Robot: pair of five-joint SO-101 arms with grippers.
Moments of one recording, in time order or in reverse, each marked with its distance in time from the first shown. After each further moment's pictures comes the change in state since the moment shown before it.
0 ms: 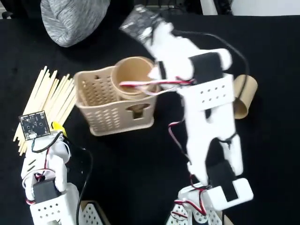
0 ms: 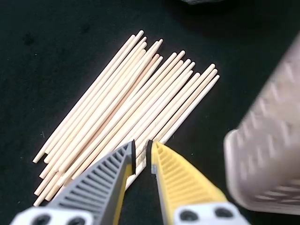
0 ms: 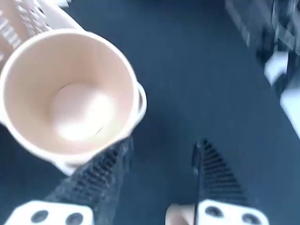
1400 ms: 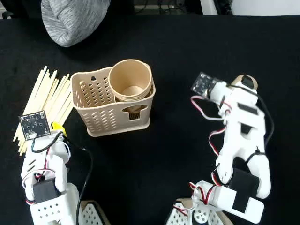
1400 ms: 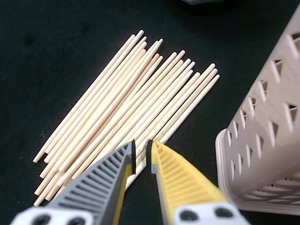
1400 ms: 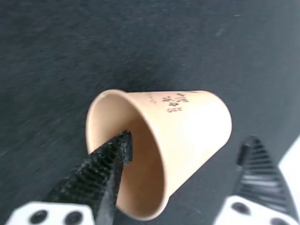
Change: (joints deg) left arm 0.0 0.0 0.0 0.0 0.0; right arm 39.7 -5.9 73.6 -71.1 42.5
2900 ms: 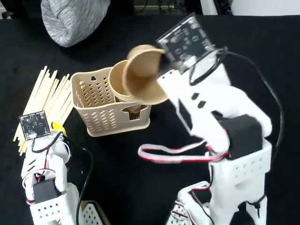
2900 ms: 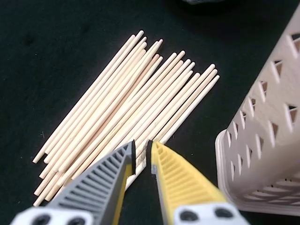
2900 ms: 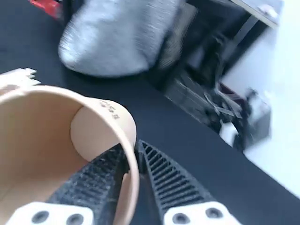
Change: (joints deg) left arm 0.0 0.0 0.0 0.0 0.0; right arm -41.7 -26.1 -52.0 52.6 -57.3
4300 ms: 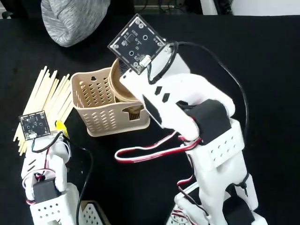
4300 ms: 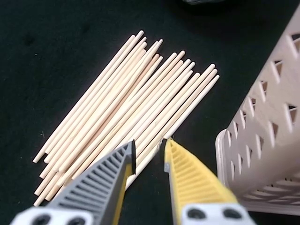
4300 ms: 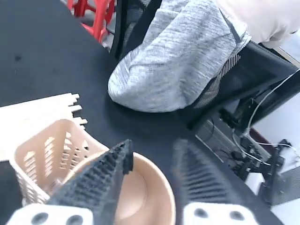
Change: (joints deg) left arm 0.0 0.0 0.0 0.0 0.0; right arm -12.6 8.5 -3.2 -7.7 0.6
